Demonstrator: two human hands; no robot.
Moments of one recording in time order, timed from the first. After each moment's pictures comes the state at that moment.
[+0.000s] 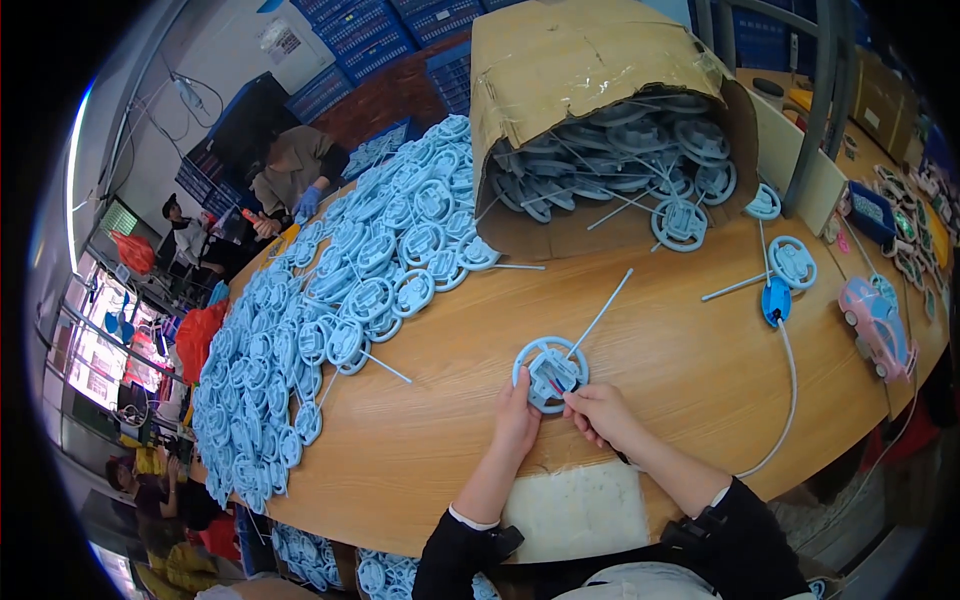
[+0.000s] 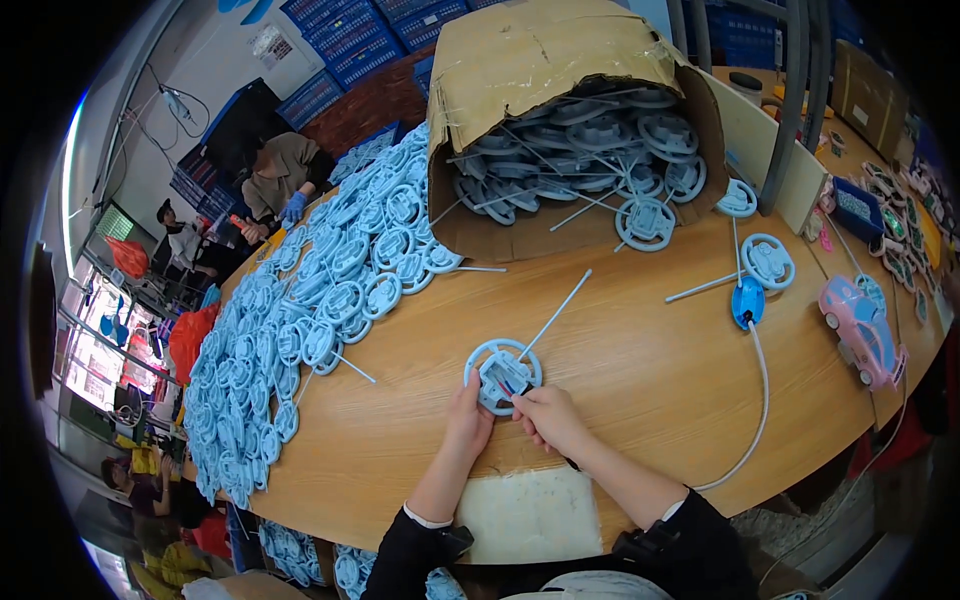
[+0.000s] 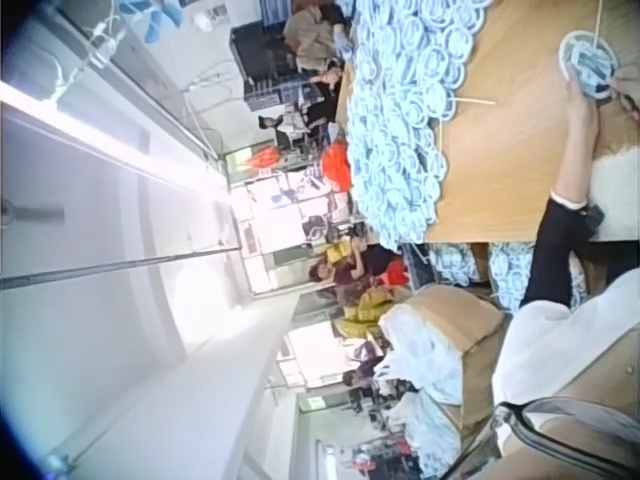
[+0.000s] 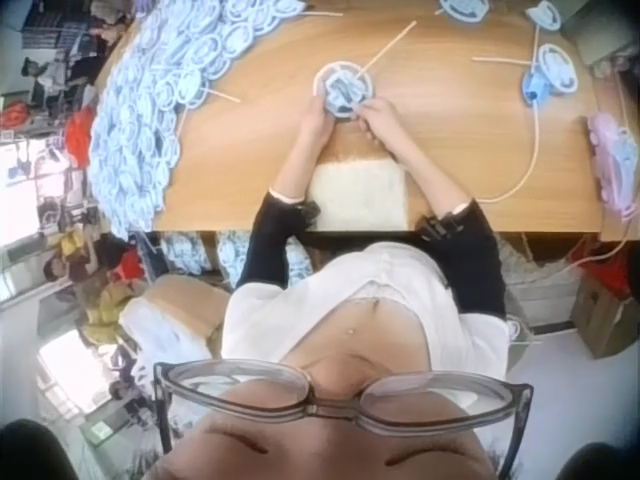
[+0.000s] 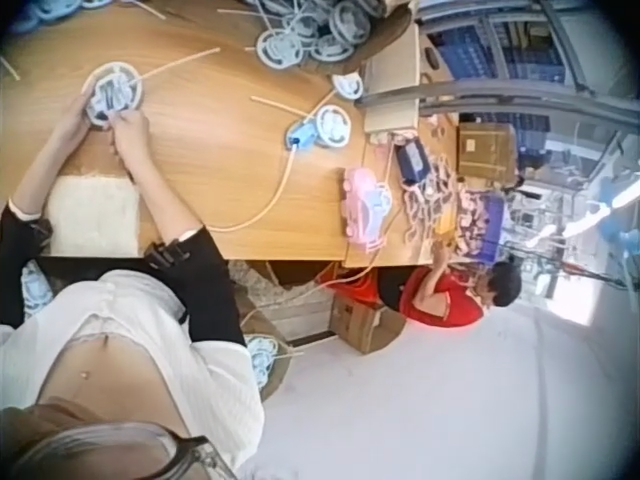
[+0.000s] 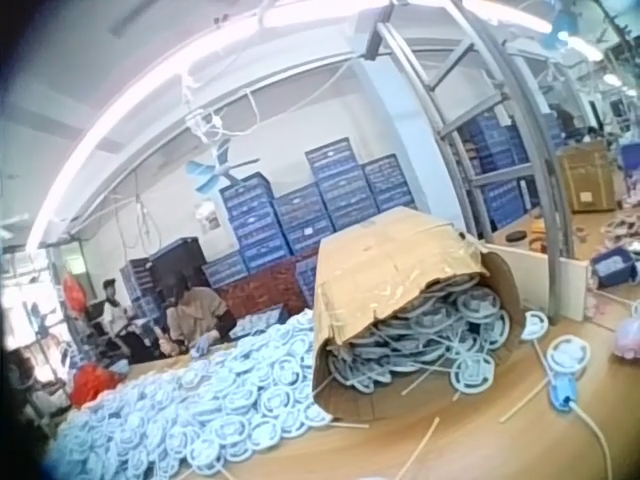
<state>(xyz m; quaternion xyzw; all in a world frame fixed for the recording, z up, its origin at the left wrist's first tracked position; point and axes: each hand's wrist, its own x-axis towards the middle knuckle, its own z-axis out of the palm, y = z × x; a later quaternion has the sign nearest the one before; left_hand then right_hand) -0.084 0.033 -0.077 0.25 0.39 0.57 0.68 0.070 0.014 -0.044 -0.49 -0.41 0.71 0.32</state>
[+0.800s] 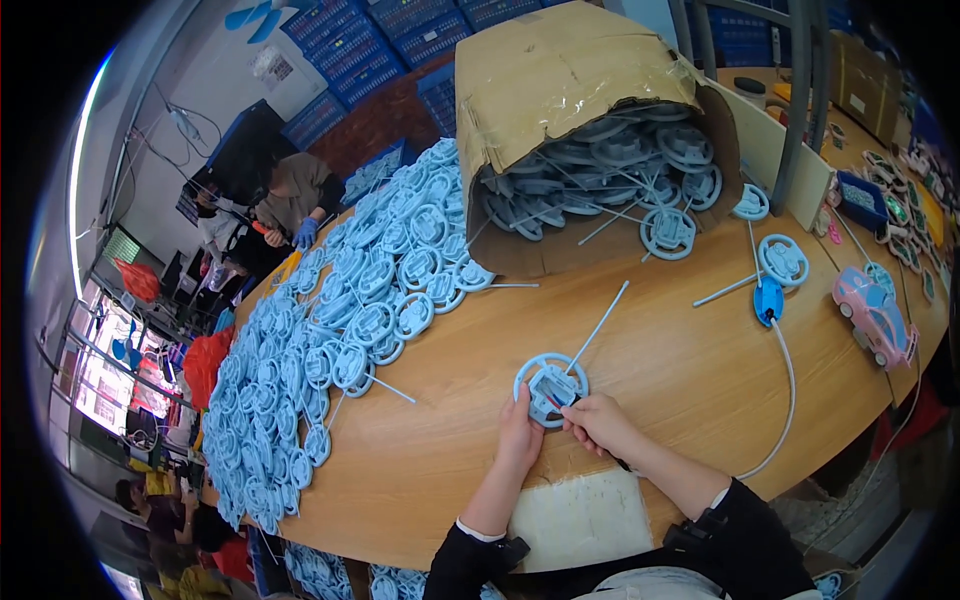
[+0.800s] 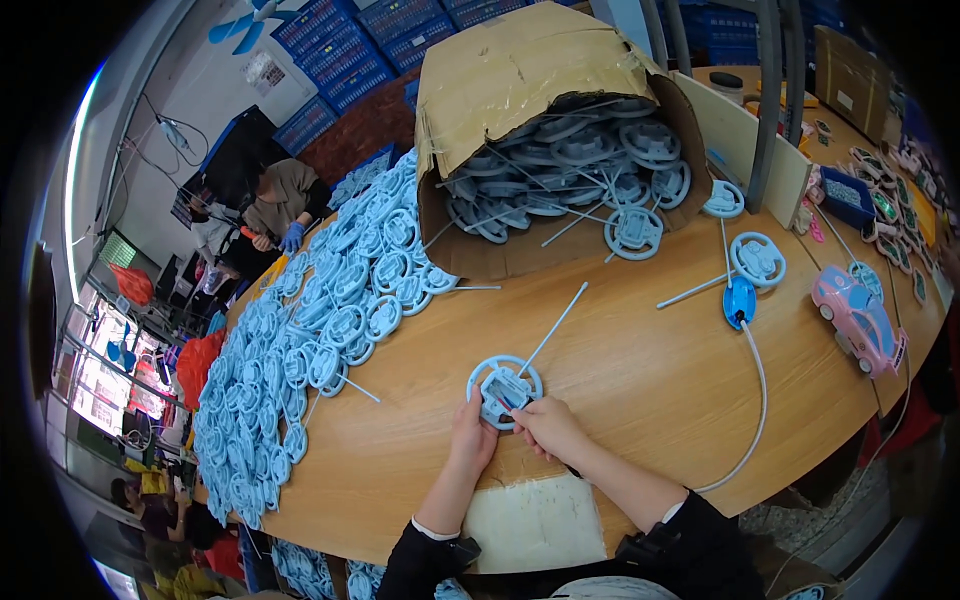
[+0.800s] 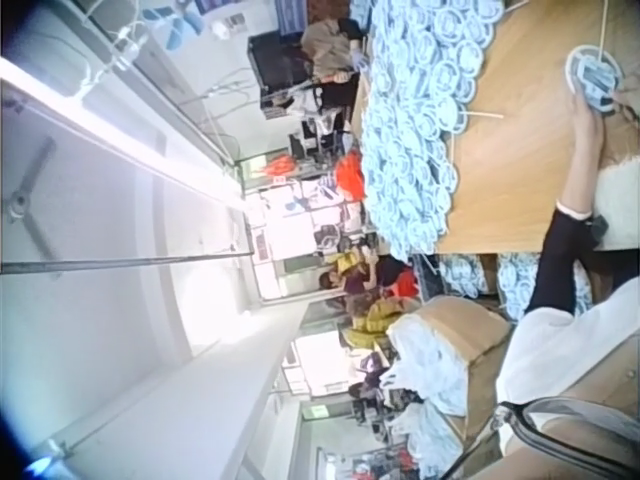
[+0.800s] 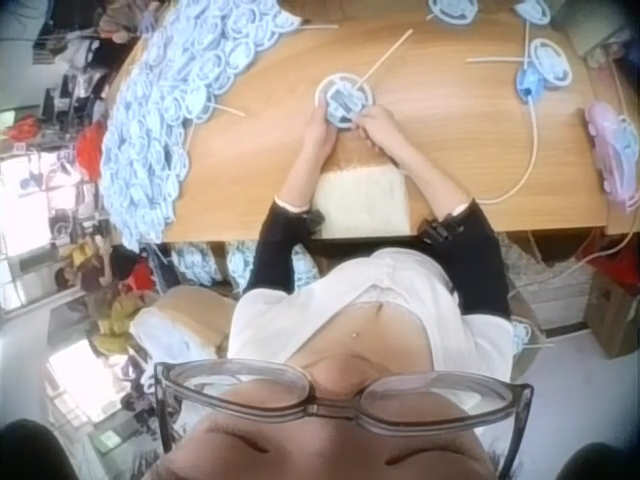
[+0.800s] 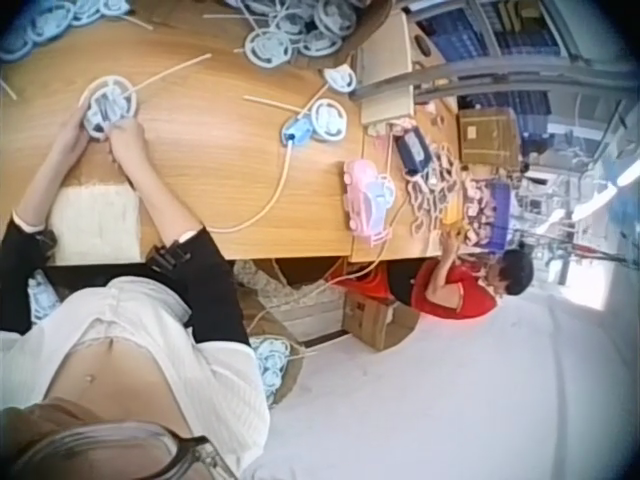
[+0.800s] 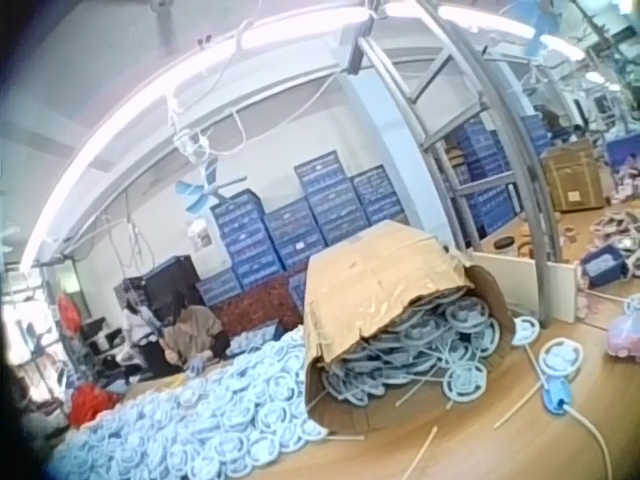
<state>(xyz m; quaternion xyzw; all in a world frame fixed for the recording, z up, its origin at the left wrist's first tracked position) -0.077 0.031 -0.071 0.25 0.39 0.56 0.68 0.073 0.017 -0.044 -0.50 -0.42 0.70 0.30</state>
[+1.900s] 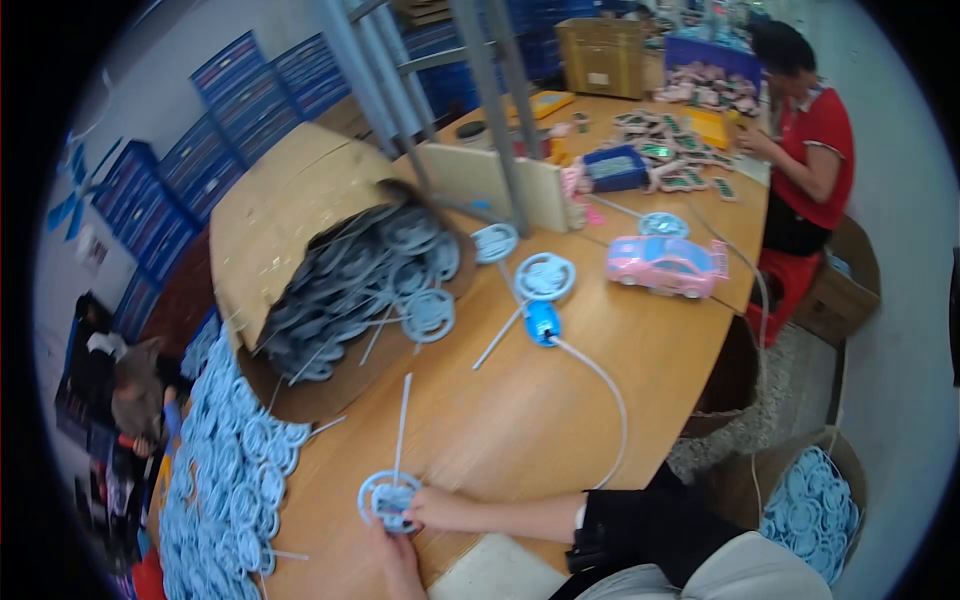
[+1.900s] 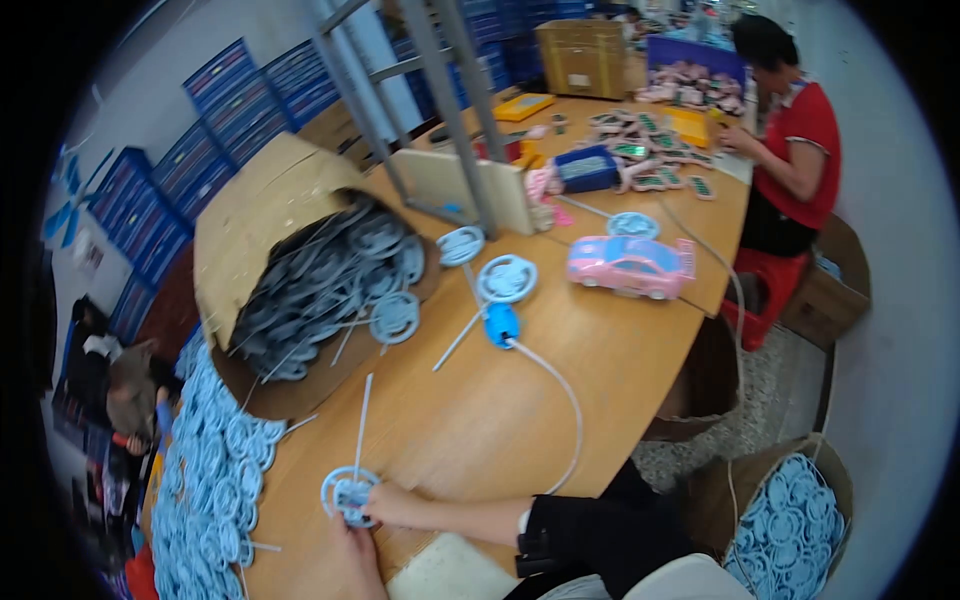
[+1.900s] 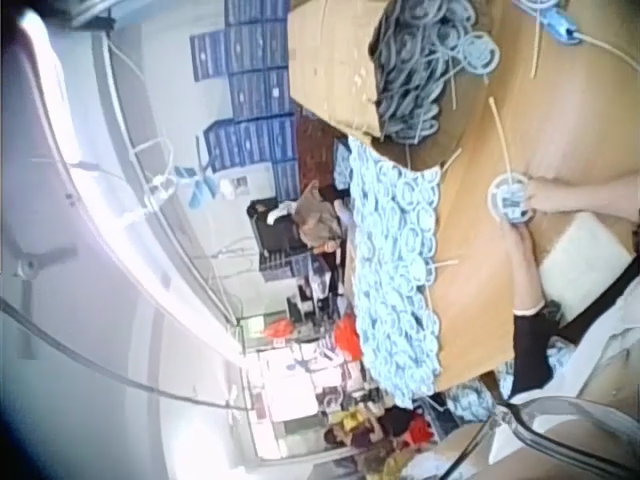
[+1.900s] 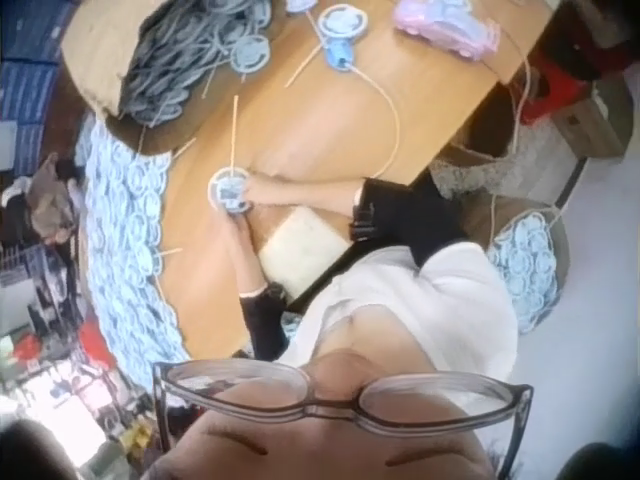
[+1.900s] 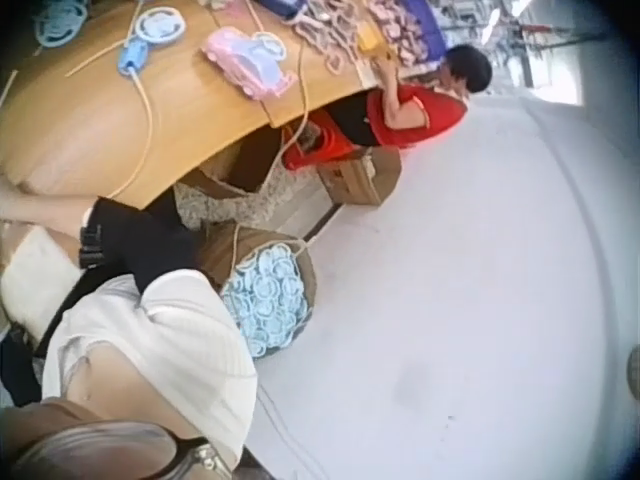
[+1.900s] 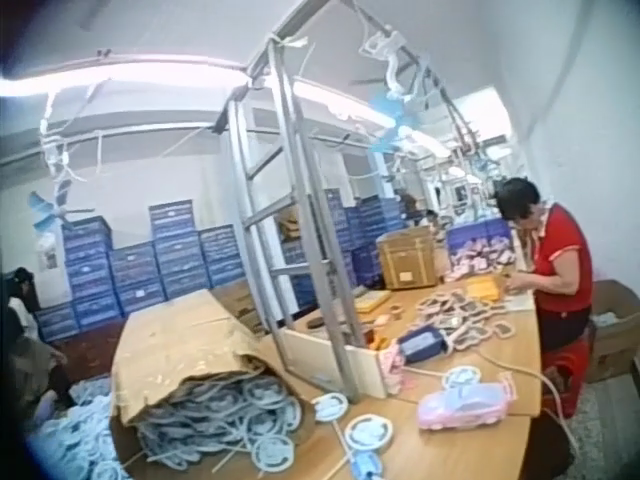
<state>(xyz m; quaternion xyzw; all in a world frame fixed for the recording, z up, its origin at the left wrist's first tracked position) -0.093 0.032 -0.087 0.40 0.38 0.56 0.62 0.059 0.022 -0.063 -0.45 -0.56 0.57 0.40</state>
